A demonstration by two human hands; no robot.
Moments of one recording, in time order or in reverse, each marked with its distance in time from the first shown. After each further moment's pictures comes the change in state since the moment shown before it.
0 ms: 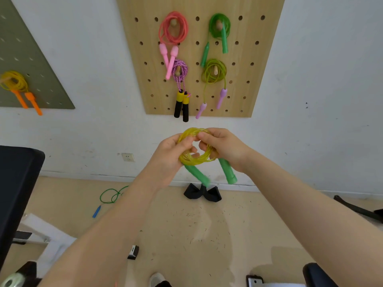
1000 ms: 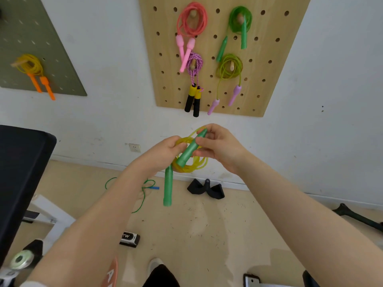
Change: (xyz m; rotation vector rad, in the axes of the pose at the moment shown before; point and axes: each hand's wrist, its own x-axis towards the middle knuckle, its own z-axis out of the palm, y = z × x) left_hand 0.007 -0.004 -0.055 0.704 -0.043 -0.063; right_hand 0.012 -0.002 0.035 0.341 0.007 0.105
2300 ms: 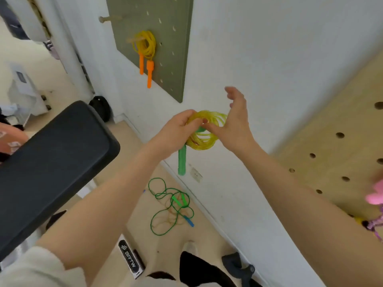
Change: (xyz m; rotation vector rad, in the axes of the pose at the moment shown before) left_hand 0.260 -0.164 -0.350 -0.299 0.712 -0.118; right_hand 0.518 -0.041 0.239 -0.804 -0.292 -0.546
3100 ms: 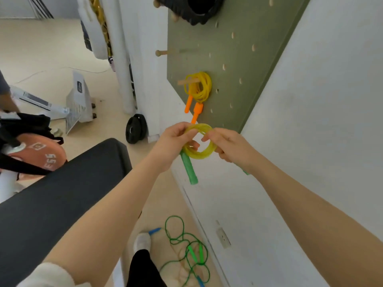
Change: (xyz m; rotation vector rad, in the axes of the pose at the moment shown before) left_hand 0.177 -0.065 -0.156 -0.314 0.306 -0.091; right_hand 0.235 -0.005 0.133 0.272 -0.630 0.024
